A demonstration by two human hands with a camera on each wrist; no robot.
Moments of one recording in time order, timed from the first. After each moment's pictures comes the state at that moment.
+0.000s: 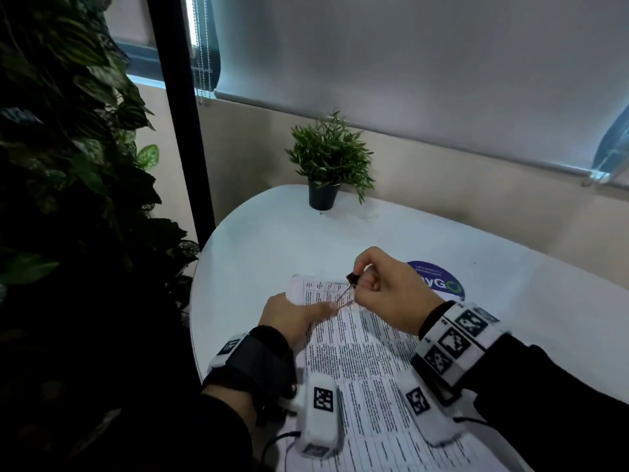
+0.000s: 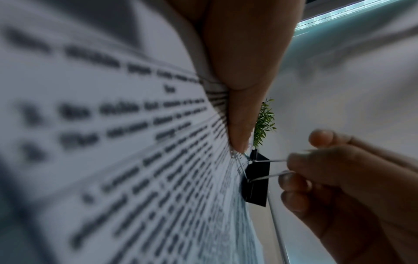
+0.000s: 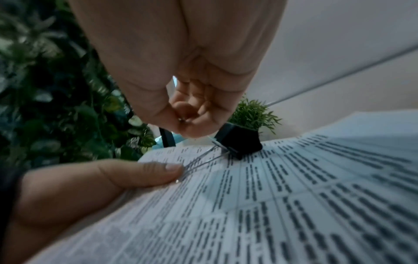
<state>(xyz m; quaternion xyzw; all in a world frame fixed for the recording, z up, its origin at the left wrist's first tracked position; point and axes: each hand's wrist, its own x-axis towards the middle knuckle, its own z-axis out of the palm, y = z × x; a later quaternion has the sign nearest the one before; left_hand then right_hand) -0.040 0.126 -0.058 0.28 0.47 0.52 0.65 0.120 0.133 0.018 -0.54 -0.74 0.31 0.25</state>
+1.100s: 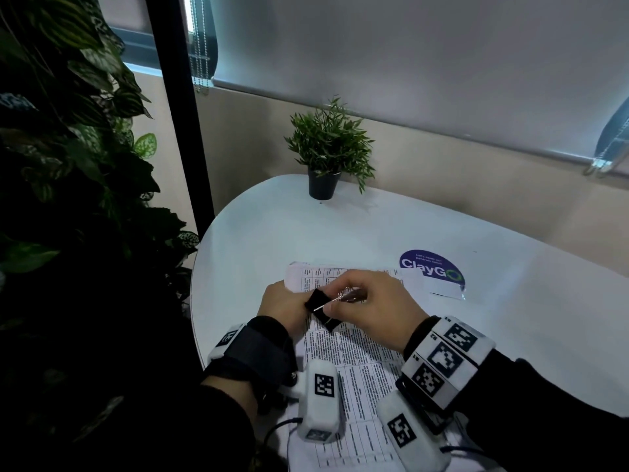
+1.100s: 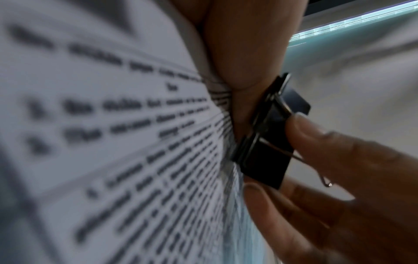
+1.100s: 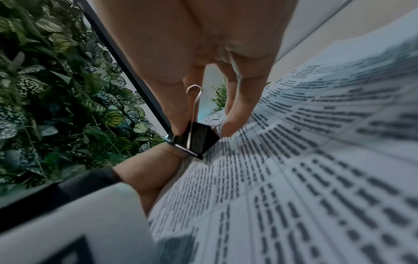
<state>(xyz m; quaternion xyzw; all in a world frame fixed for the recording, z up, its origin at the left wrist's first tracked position) -0.039 0.122 -0.057 0.33 0.56 0.52 0.56 0.099 0.107 -0.002 -0.55 -0.72 0.33 0.27</state>
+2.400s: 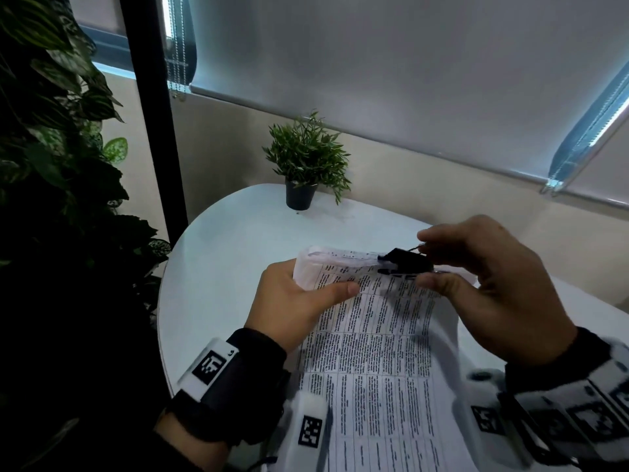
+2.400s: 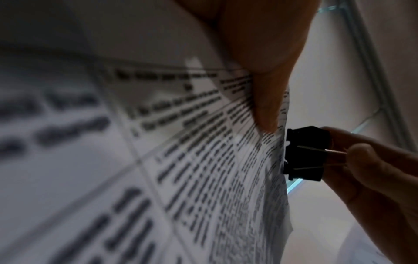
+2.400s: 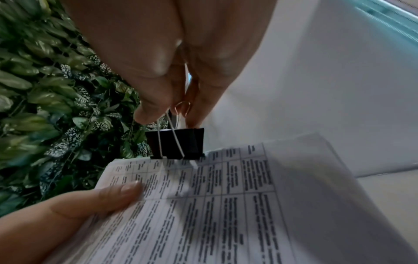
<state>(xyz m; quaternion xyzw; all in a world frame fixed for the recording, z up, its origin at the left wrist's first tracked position) -0.020 0.087 0.012 0.51 0.40 0.57 0.50 0.188 0.072 0.090 -0.41 -0.82 0.04 0.40</state>
